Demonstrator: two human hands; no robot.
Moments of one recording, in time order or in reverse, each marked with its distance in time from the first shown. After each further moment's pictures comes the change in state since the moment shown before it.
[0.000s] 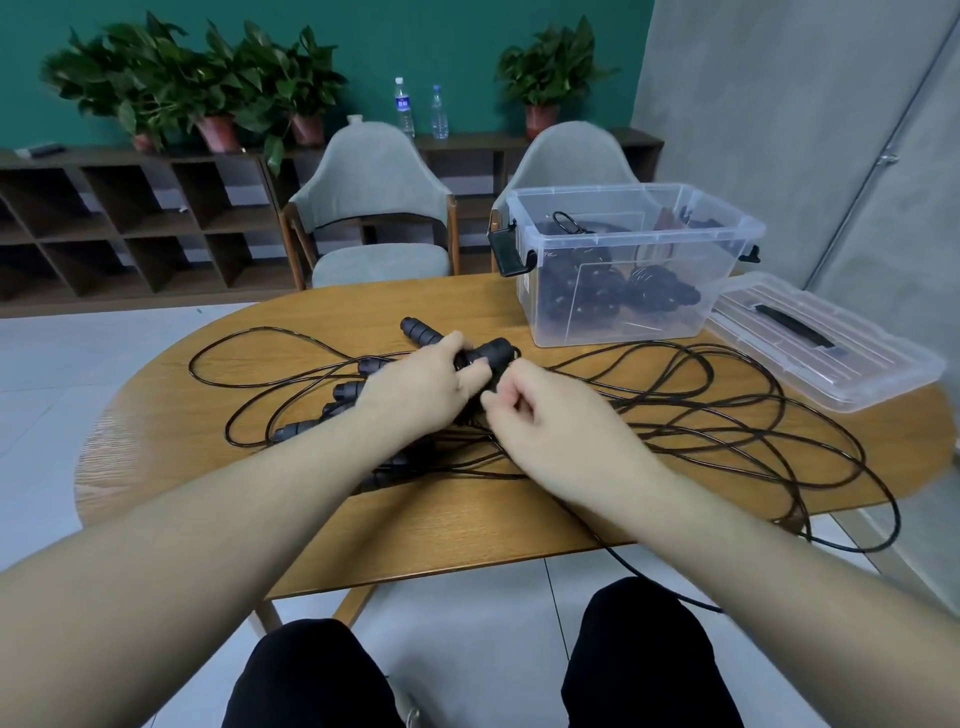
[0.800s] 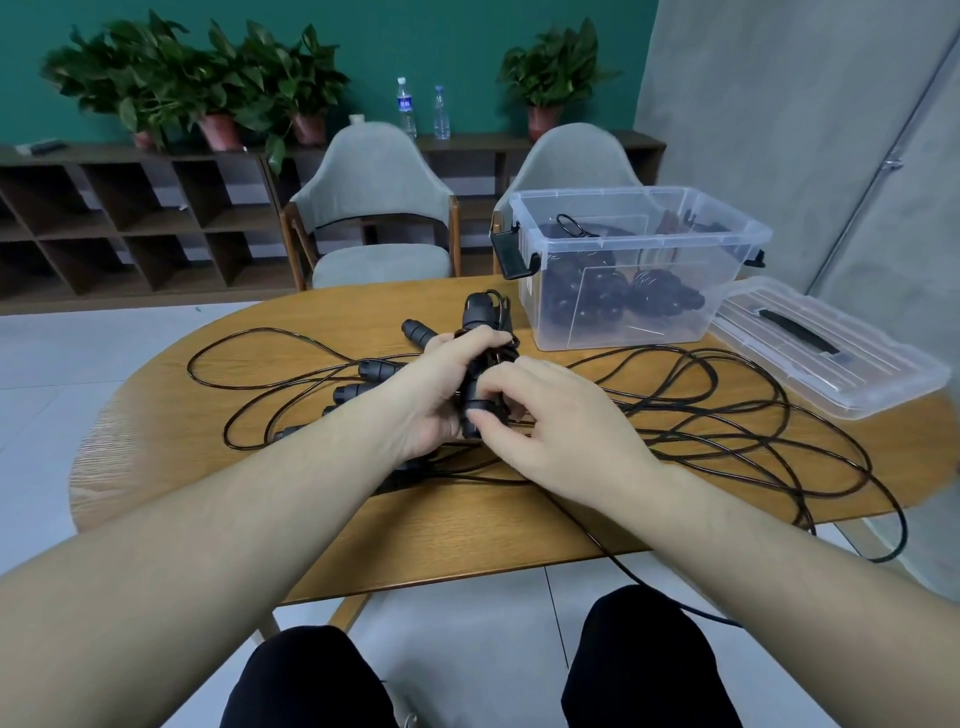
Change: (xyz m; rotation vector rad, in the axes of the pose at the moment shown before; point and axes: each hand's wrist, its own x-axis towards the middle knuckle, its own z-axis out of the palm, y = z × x) left_hand 0.010 0.013 0.008 -1.341 -0.267 -0.349; right_hand 0.015 0.024 0.011 -0.170 0.161 -0.375
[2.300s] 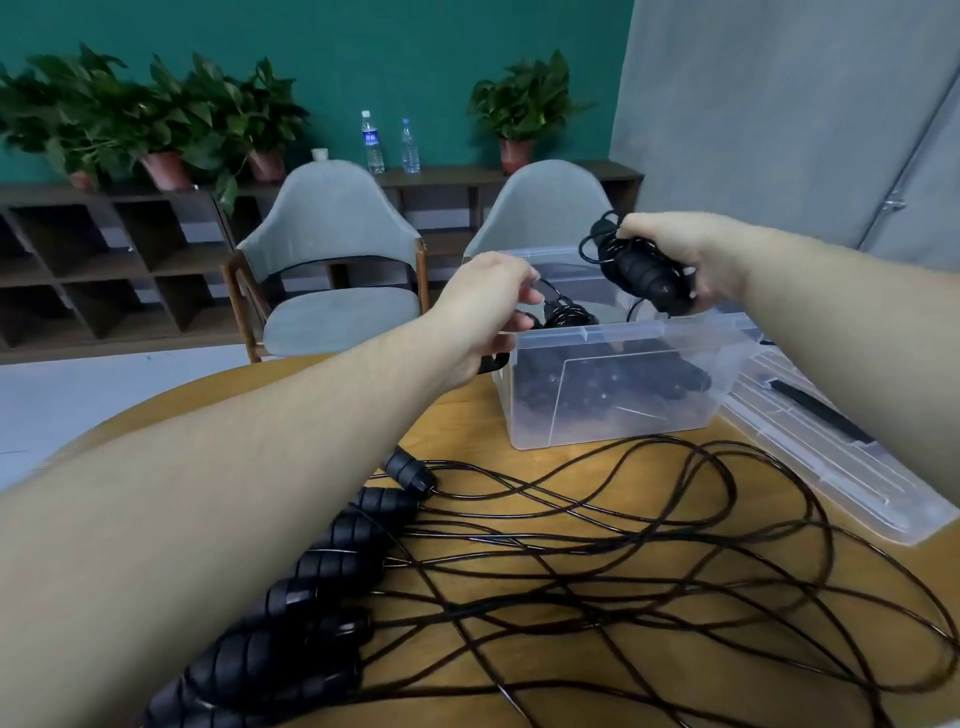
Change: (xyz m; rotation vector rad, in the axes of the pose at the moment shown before) left_hand 0.141 0.133 0.078 0.265 0.116 0.346; right_hand 0.203 0.227 -0.110 0.534 0.020 1.188
